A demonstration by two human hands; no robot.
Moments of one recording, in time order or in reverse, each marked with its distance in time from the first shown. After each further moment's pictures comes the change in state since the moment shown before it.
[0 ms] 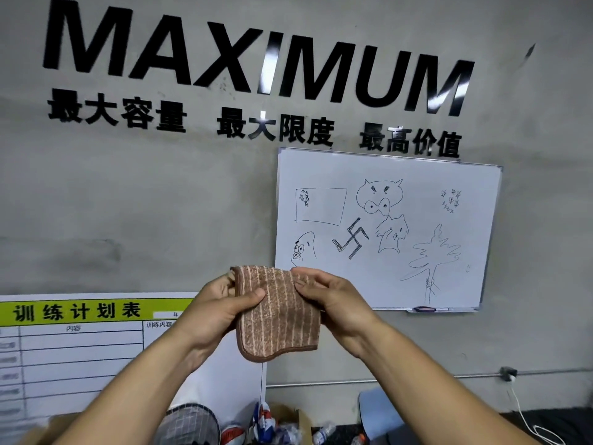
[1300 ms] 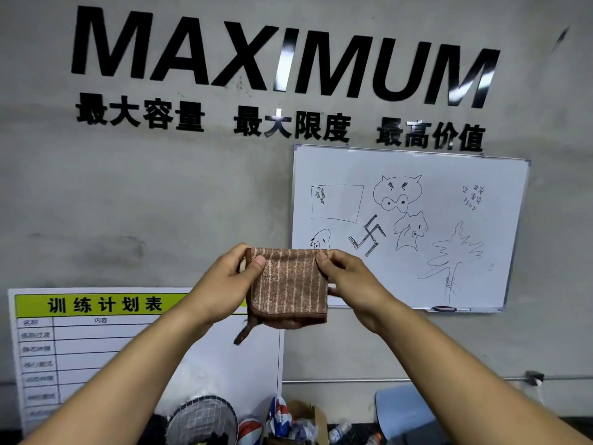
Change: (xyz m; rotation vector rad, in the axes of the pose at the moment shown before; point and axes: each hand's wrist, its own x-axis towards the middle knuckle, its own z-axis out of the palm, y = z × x) left_hand 0.013 0.028 -0.024 0.586 0.064 0.228; right_hand 0.016 -0.018 0.006 -0.340 0.037 -0.147
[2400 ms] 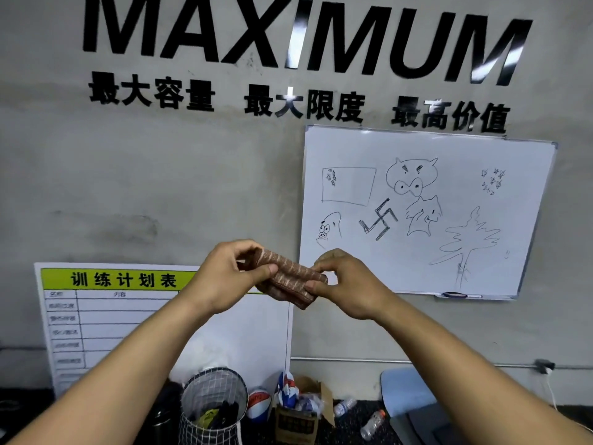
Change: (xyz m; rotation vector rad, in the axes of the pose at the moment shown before) left_hand -0.020 -0.018 -0.002 0.125 0.016 0.081; right_hand -0.014 0.023 0.003 -0.760 -0.144 -0.232
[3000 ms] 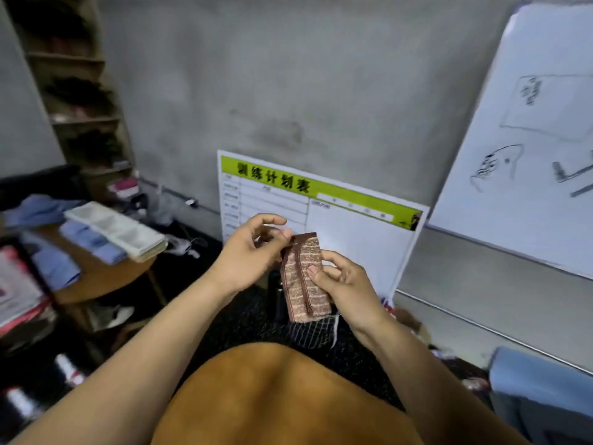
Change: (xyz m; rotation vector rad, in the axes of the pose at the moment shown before) left_hand -0.185 -0.100 -0.054 -0.145 0.448 -0.365; right_hand -0.064 -0.064 0.234 1.089 -0.435 0.192
